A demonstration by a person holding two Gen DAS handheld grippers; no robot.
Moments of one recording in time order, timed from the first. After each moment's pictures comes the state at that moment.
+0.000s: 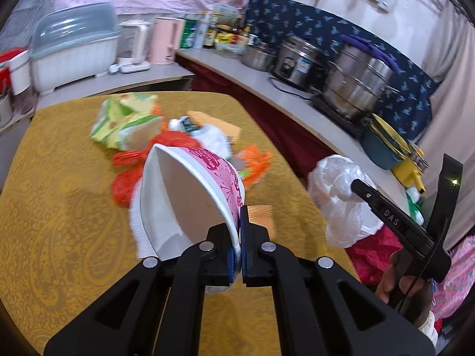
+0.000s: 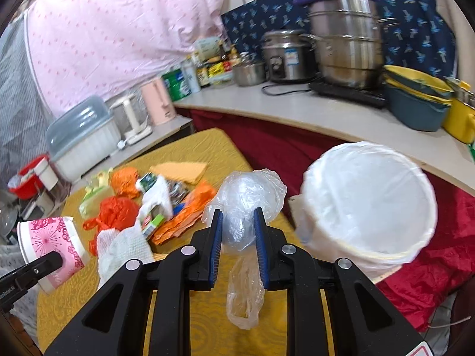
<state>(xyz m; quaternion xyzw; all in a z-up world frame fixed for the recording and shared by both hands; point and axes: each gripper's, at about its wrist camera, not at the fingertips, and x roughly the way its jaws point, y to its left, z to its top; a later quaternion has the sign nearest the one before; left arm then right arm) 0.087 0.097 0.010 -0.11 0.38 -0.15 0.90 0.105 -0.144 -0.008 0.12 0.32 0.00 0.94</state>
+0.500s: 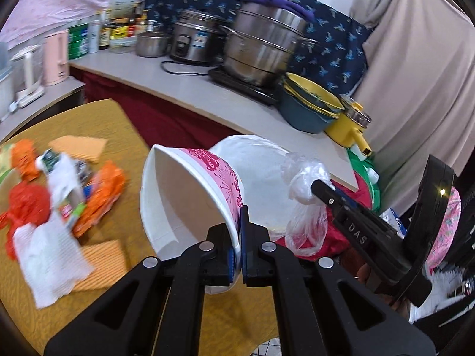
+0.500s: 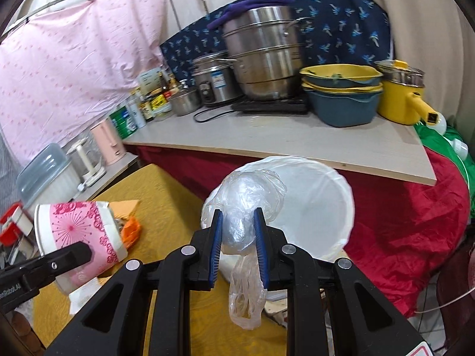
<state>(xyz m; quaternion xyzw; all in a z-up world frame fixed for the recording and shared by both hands) 0.124 -0.079 0.030 -0.05 0.39 -0.33 0.86 0.068 -0.271 -0.002 0.18 0.28 -0.11 0.94</state>
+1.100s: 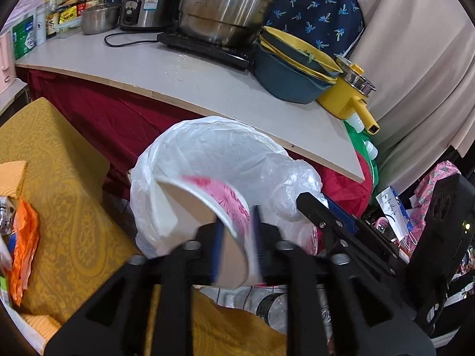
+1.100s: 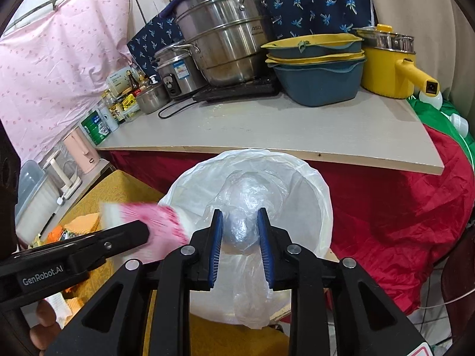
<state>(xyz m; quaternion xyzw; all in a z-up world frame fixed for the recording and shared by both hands) 0.204 -0.204 -0.020 0.00 0.45 -0.37 0.81 0.113 -0.346 -0.052 0.22 0.30 -0.13 0.92</state>
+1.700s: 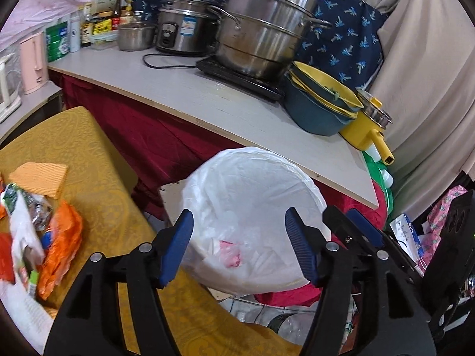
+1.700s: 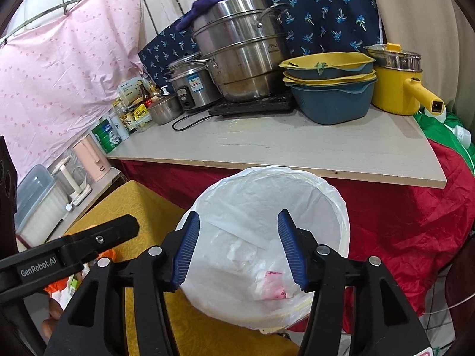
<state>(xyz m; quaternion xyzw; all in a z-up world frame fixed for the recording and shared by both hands) 0.204 -0.150 0.007 -0.03 0.41 -0.31 0.86 0.108 -0.317 -0.020 0.21 0.27 -0.13 0.93</state>
